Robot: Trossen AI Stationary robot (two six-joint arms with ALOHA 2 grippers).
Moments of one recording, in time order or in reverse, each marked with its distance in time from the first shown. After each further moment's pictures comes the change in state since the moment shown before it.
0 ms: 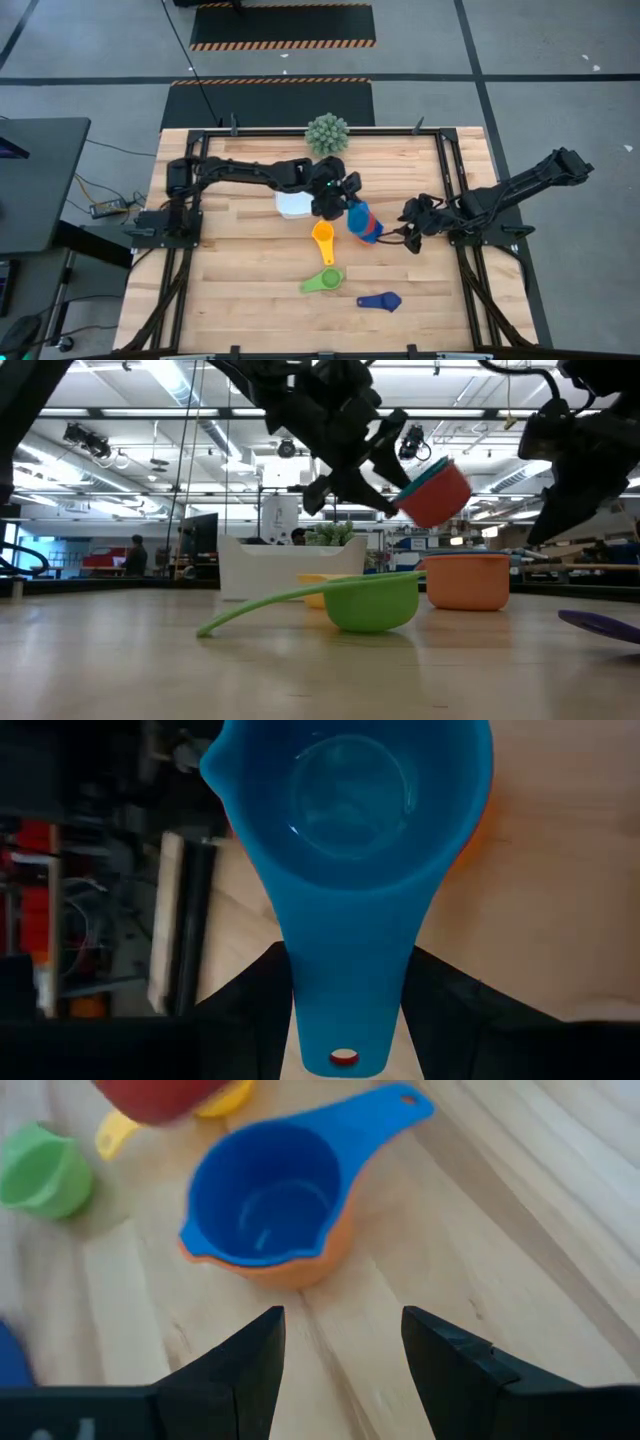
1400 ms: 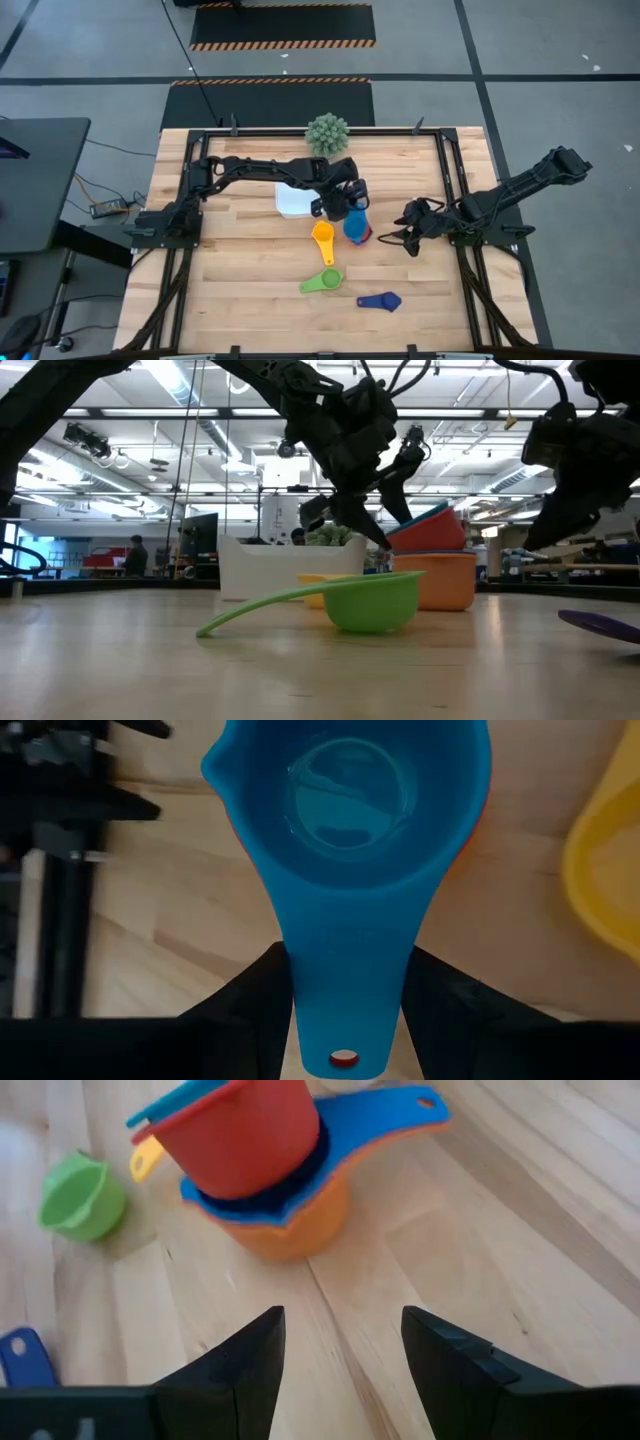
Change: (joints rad) left arm 0.014 0.155 0.201 -0.302 0.077 0.050; right arm 0.034 -0.015 -0.084 0.169 0.017 0.015
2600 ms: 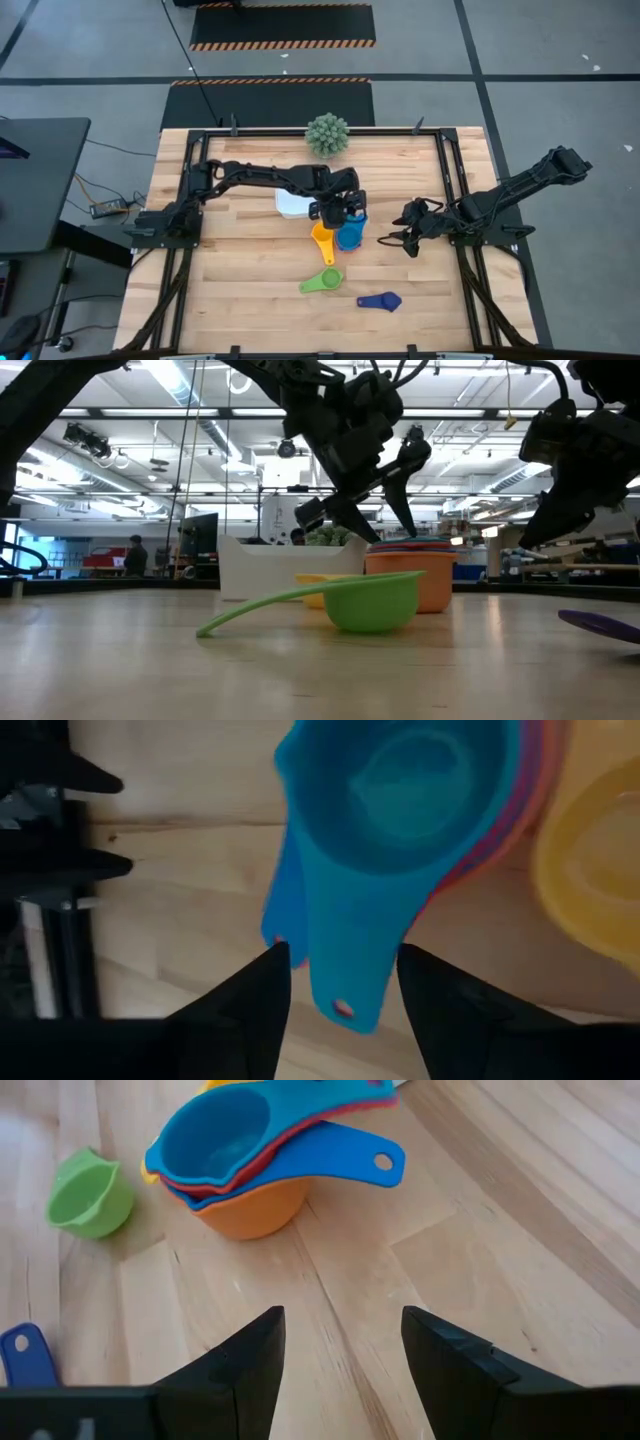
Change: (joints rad) left arm -0.047 -0.002 -0.001 -0.025 -0.073 0.136; right arm 0.000 0.016 0.000 0.041 0.001 -0.042
